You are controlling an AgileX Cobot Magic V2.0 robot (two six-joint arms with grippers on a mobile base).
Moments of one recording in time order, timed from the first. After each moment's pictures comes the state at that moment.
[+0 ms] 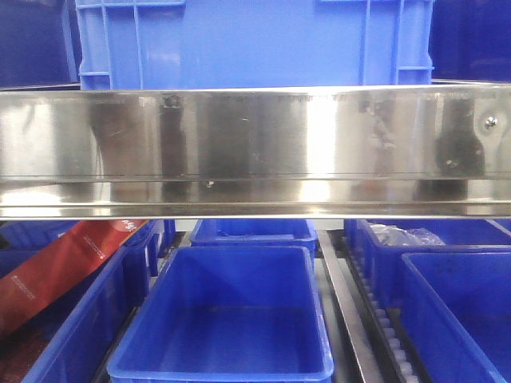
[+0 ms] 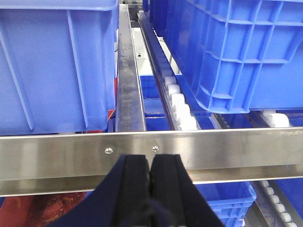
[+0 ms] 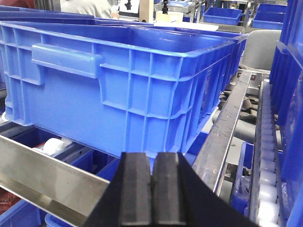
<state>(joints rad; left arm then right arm) -0.20 0.30 -0.63 -0.01 0.74 -0.03 0.44 0.44 -0.50 0.11 0.26 -0.10</state>
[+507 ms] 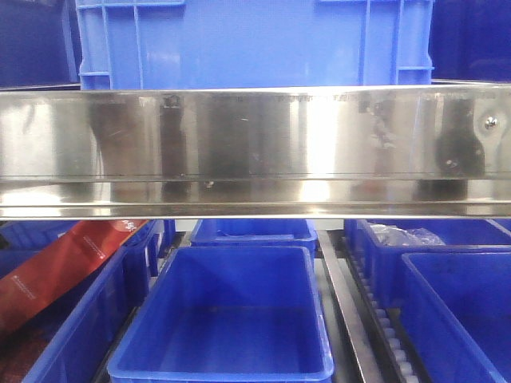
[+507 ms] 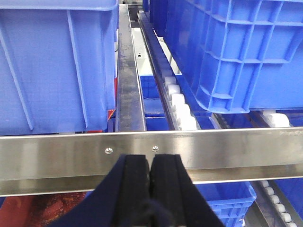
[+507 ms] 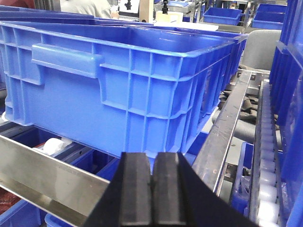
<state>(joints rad) -0.20 0.30 -0.63 -0.01 0.74 -0.03 0.44 0.44 -0.50 0.11 0.26 -0.10</state>
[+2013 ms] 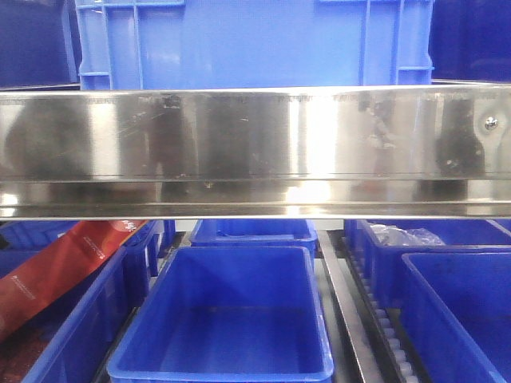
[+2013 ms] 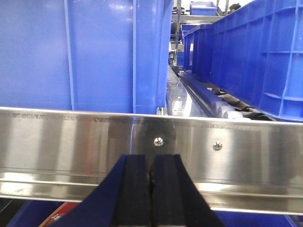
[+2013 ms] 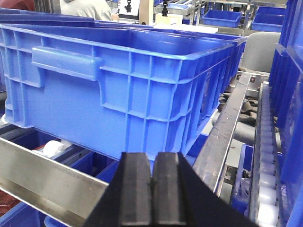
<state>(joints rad) -0.08 0.01 0.00 0.01 0.07 -0.03 0.44 0.44 -0.49 0.11 0.25 -0.10</state>
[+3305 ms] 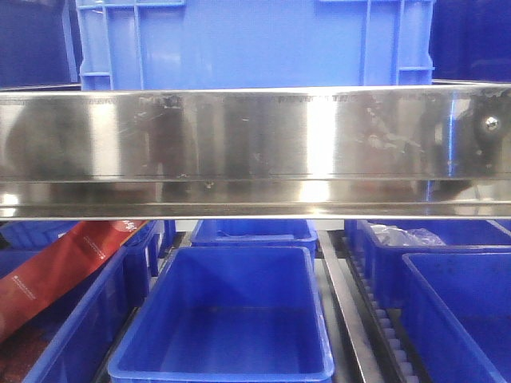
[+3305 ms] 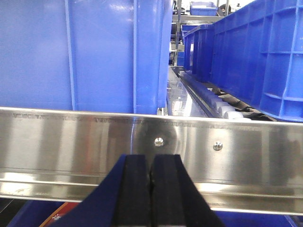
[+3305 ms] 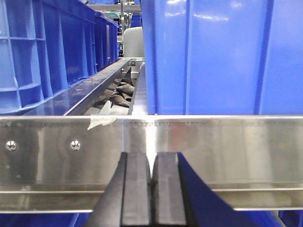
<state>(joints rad) -0.08 0.01 0.00 0.01 0.07 -0.03 -0.02 0.00 0.00 0.16 0.11 -0.10</state>
